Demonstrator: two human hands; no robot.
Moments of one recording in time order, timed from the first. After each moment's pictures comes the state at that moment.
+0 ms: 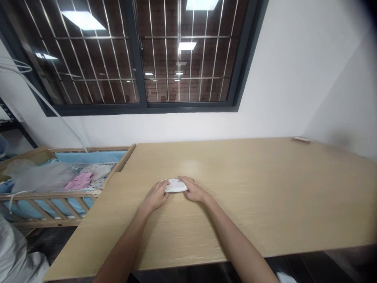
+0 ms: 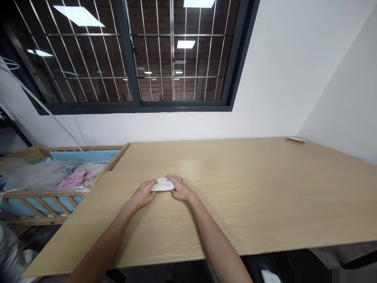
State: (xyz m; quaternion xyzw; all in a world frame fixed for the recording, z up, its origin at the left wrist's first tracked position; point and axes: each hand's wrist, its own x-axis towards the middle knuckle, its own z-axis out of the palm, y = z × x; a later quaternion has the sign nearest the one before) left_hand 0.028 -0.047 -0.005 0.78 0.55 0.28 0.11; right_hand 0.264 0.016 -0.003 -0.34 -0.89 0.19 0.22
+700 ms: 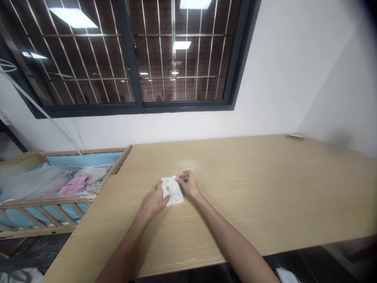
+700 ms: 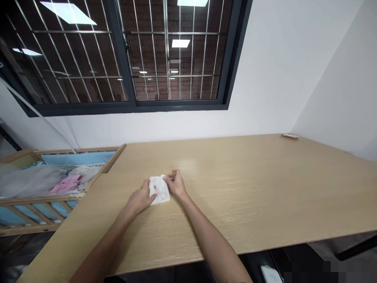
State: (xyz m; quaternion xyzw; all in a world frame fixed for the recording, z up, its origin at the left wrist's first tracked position) left_hand 0.041 -0.063 0.015 0.68 0.67 0.25 0.16; right_hand 0.228 0.029 -0.018 -0.45 -0.63 0.39 0.49
